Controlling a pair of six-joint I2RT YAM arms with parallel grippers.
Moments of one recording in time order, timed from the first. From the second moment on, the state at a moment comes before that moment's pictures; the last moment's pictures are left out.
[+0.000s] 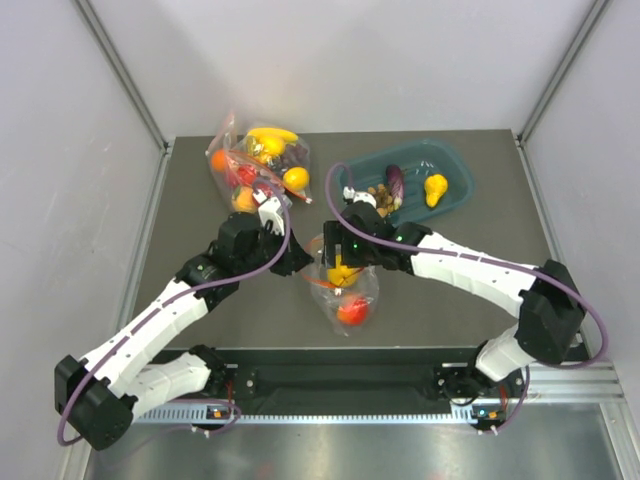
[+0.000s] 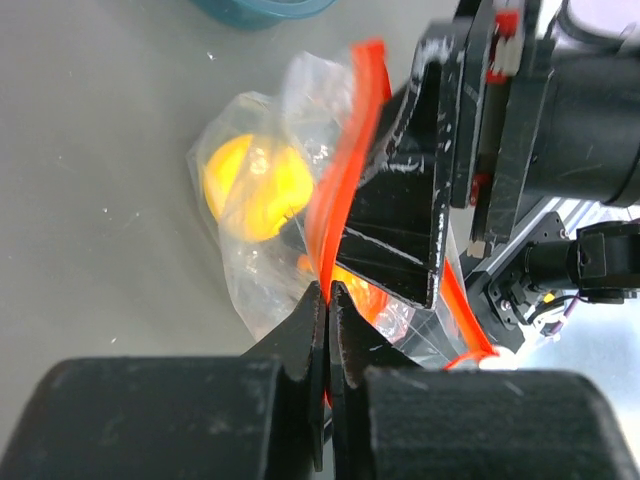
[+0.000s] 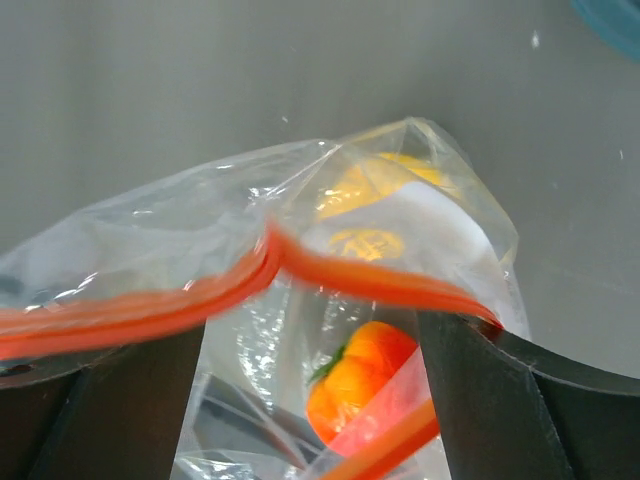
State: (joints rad) left arm -0.60 0.99 0.82 -0.31 0.29 -0.48; right arm 0.91 1.50 1.17 -0.50 0.16 0.69
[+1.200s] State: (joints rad) left arm -0.60 0.98 0.79 -0.31 0.27 -0.47; right arm 0.91 1.73 1.26 -0.50 0.26 0.59
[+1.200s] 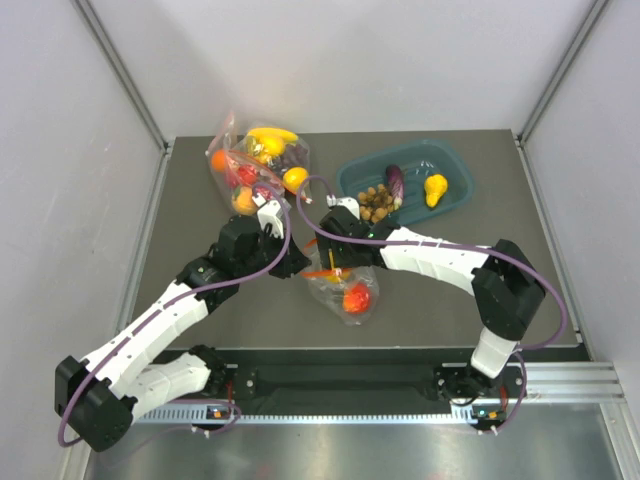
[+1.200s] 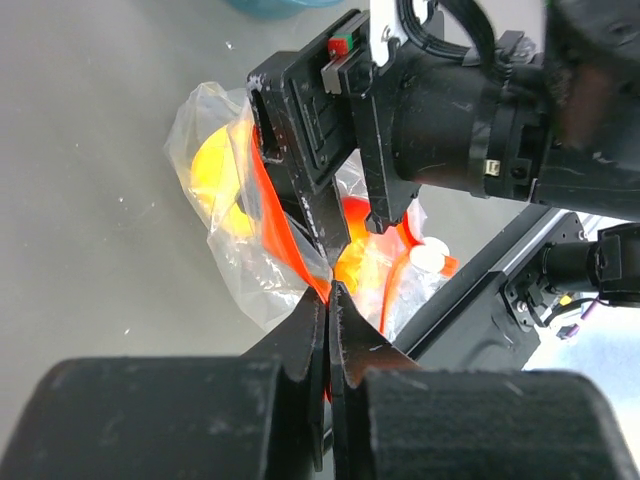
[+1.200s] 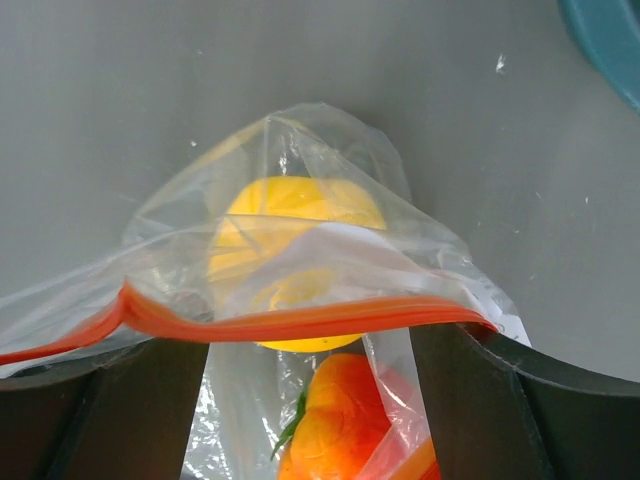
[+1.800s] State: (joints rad) left arm -0.60 0.98 0.78 -0.32 0.25 -0.47; right arm 0.91 1.83 1.25 -0.40 0.18 0.54
